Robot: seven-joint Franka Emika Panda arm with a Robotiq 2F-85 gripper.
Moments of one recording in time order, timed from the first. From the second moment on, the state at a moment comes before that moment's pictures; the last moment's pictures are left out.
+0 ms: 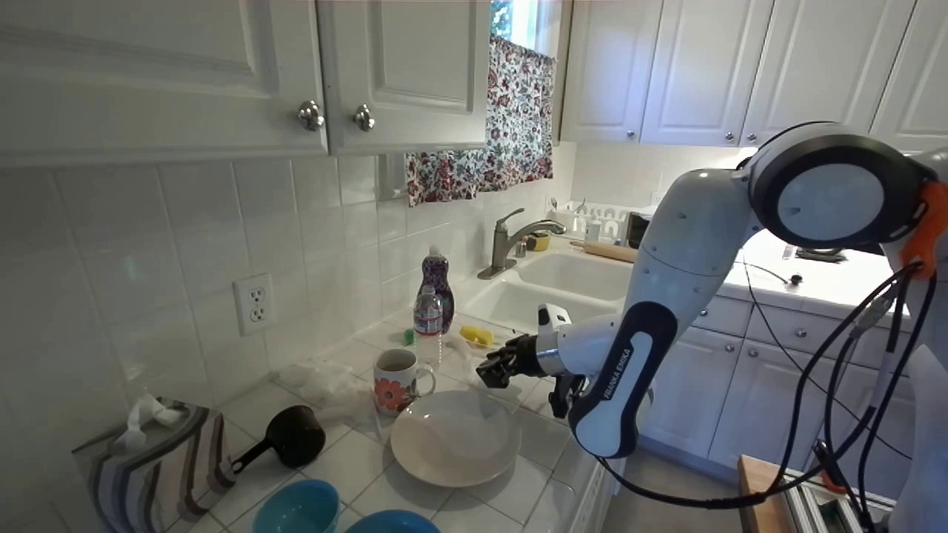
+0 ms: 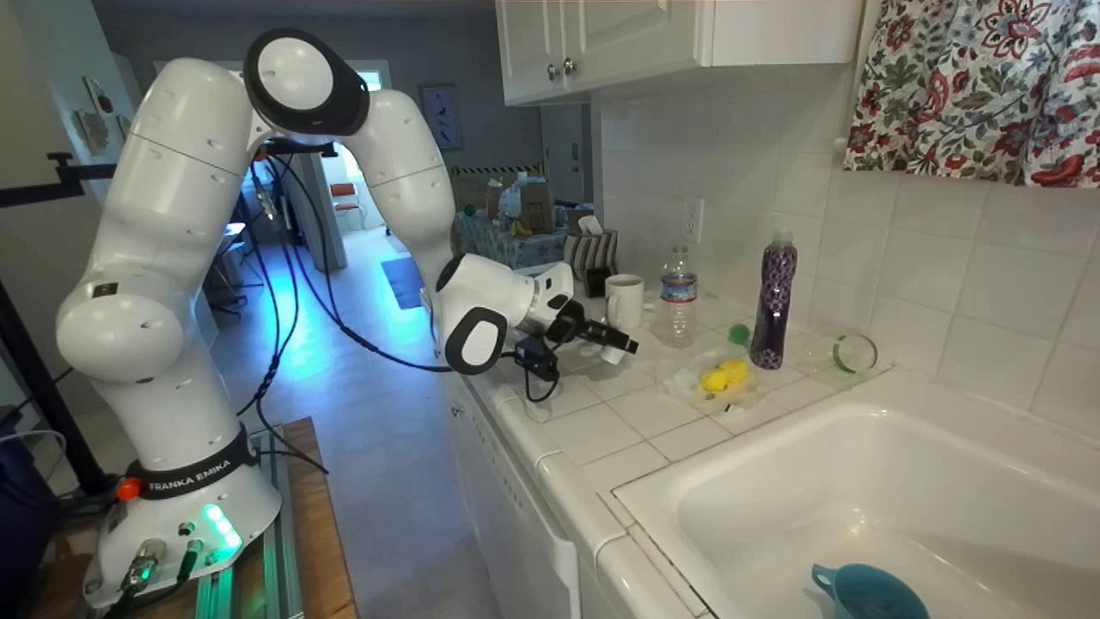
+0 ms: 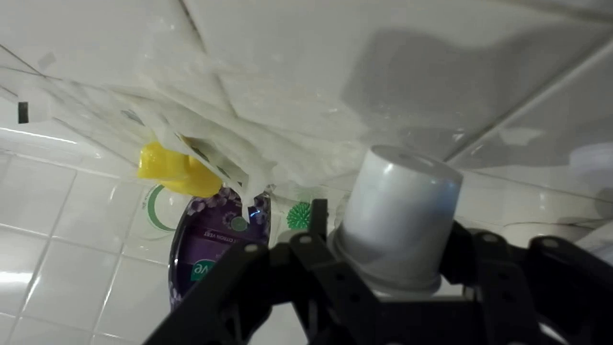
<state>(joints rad) 0.07 0.56 -0.24 -2.40 0.05 3.96 -0.13</state>
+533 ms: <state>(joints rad) 0.03 0.59 -0.22 -2.37 0.05 3.97 -0.15</state>
